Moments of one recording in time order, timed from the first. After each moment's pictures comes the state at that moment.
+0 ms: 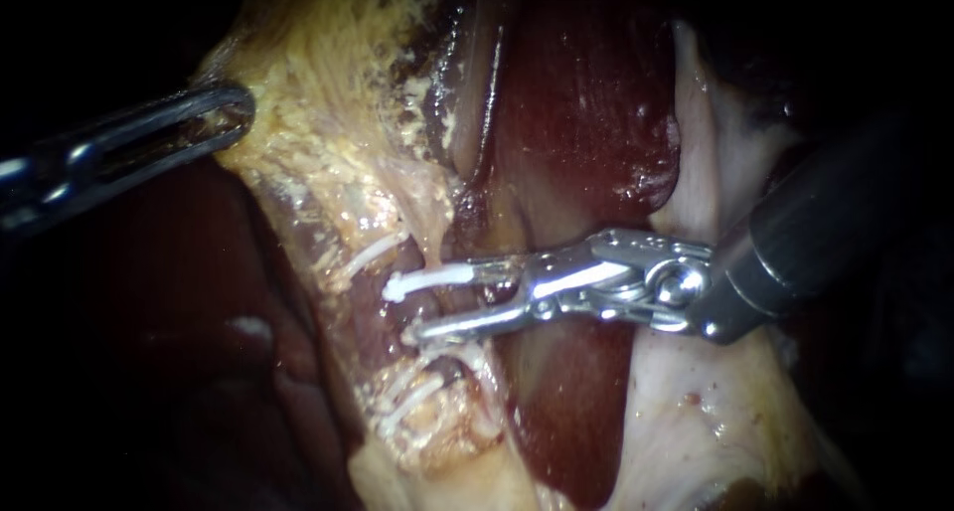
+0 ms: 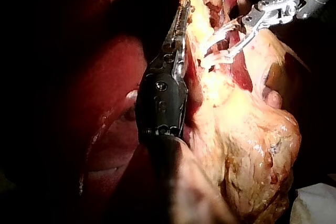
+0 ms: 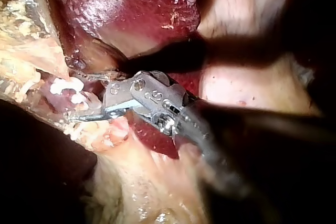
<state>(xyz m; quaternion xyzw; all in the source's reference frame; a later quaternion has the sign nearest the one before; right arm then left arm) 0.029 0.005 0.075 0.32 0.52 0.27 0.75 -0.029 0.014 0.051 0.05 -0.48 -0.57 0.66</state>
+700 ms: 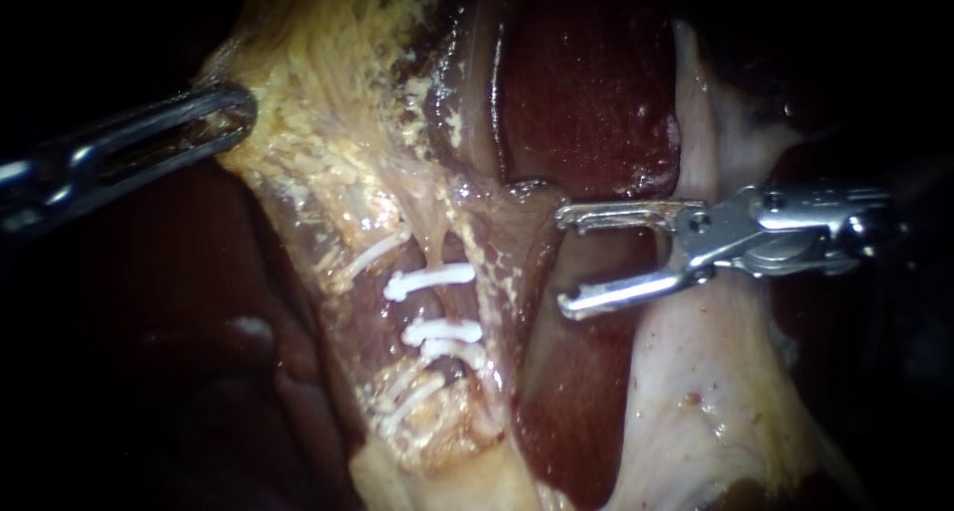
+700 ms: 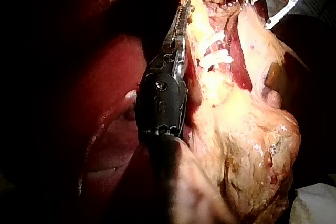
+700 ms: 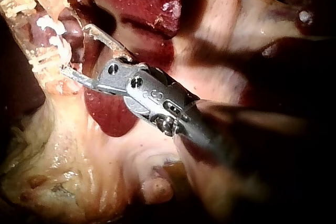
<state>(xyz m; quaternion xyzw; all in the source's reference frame) 0.020 0.009 0.067 0.24 0.58 0.14 0.77 -0.029 0.014 0.051 0.05 -0.48 -0.57 0.66</state>
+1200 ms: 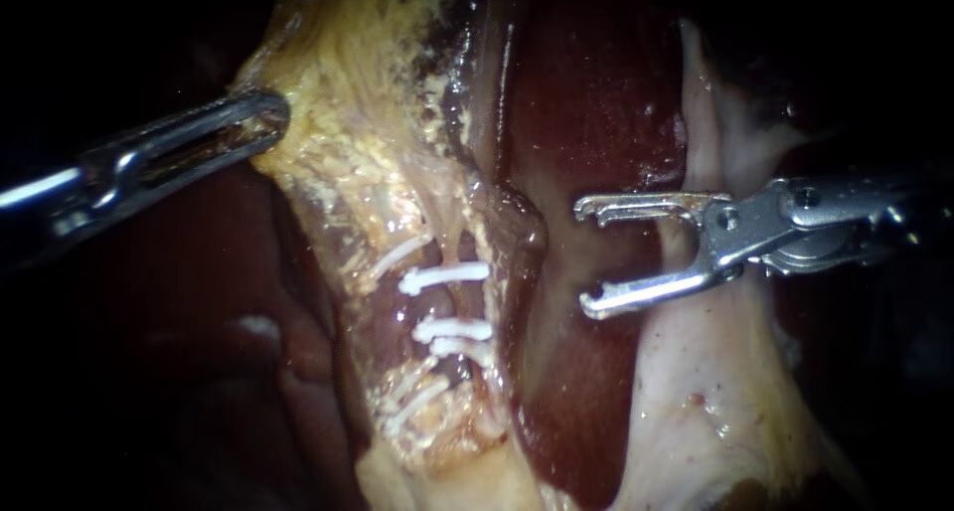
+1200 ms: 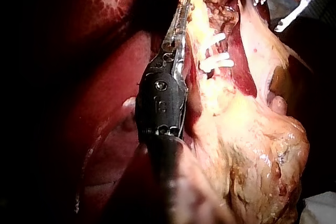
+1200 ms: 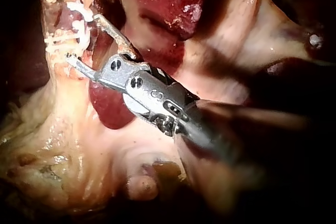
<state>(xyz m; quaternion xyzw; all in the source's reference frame) 0.019 0.009 0.066 0.22 0.59 0.11 0.77 -0.034 0.014 0.058 0.06 -0.48 -0.56 0.67</state>
